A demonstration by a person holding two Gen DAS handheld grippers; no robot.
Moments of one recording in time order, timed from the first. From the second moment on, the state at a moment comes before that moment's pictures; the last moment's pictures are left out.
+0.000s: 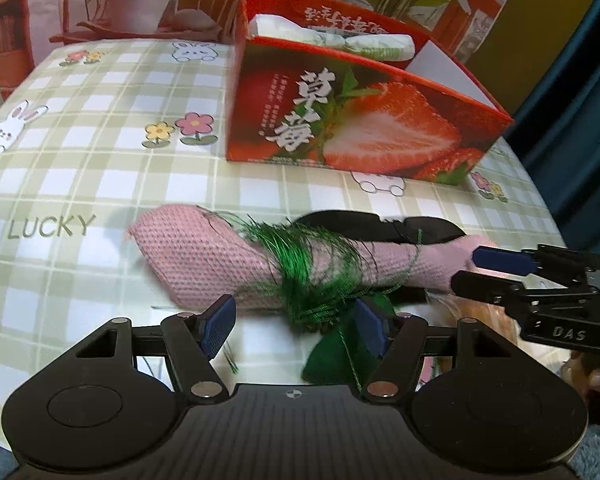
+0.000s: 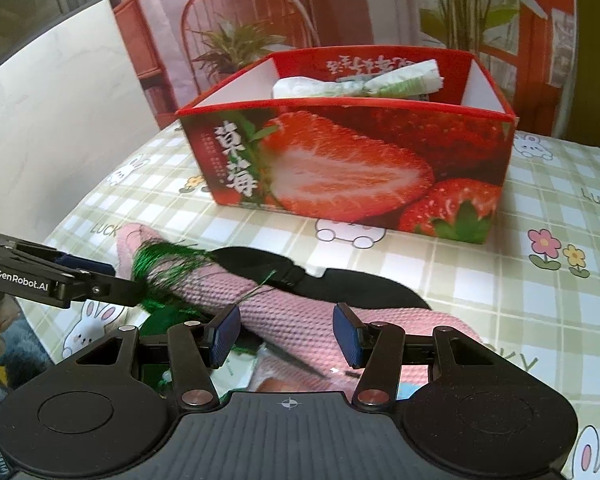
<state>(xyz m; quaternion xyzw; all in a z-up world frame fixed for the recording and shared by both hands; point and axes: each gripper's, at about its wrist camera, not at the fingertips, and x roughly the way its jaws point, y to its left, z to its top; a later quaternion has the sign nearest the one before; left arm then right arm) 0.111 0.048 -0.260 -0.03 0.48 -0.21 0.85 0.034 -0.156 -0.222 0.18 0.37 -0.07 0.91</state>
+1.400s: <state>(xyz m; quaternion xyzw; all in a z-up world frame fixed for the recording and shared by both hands) 0.109 0.042 -0.297 -0.10 0.50 -0.34 0.79 0.063 -0.092 -0.241 0.13 0.45 0.06 0.88</state>
